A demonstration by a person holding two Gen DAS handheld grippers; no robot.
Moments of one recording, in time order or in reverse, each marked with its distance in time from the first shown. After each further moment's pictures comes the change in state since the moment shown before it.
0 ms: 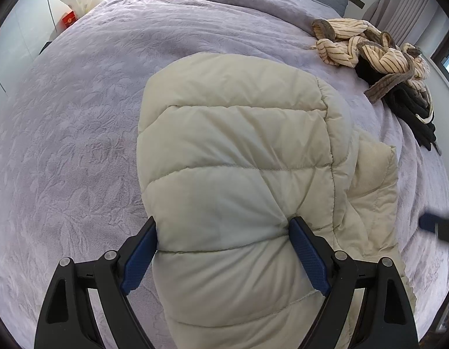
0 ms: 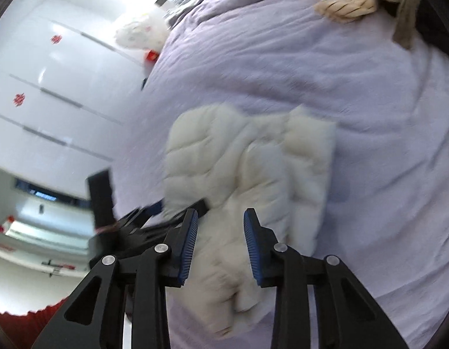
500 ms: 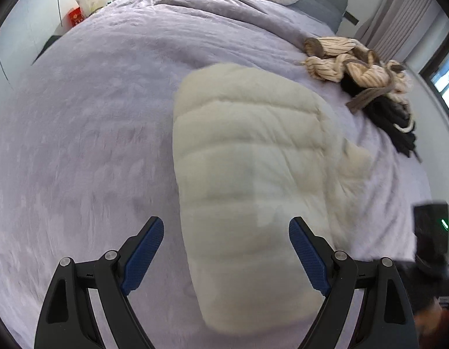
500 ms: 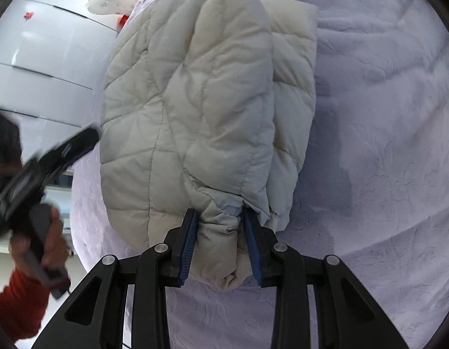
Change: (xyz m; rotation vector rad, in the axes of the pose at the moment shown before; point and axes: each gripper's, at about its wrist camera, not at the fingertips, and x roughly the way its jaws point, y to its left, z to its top) left arm -0.064 0.028 -0.044 -0.044 -0.044 -0.089; right arm 0.048 -0.038 -0.080 0.042 0.160 -0.126
